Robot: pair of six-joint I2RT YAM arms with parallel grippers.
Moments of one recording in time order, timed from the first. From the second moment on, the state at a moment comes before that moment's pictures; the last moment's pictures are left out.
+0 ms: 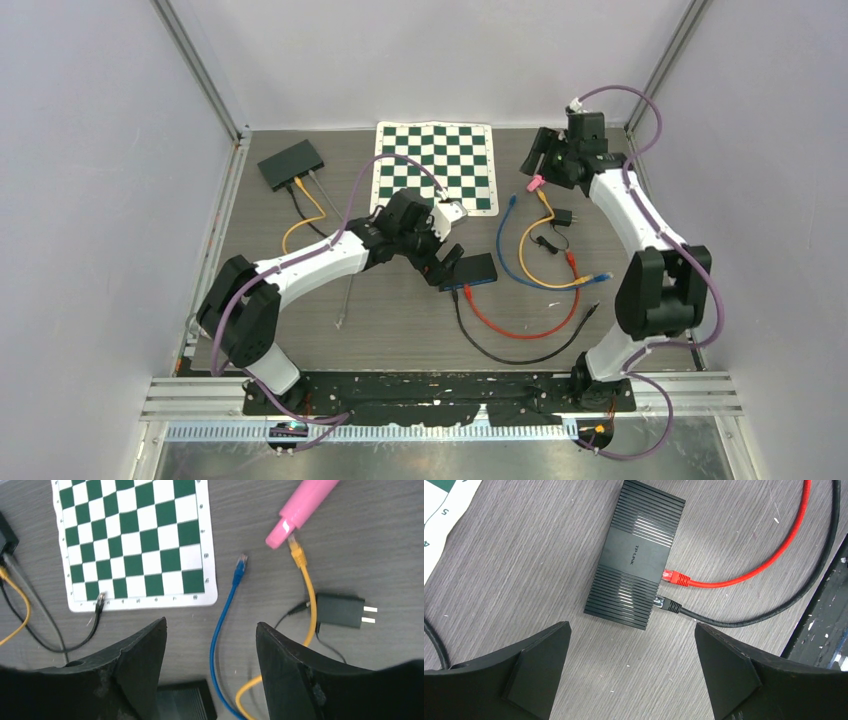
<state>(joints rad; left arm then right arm) -0.74 1.61 1.11 -0.28 0.33 0.12 0.09 1.69 1.45 -0.46 -0.11 0.40</state>
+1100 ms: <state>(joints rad) -0.74 1.55 1.04 -0.23 0.18 0.09 0.37 1.79 1.25 -0.39 -0.07 0.44</state>
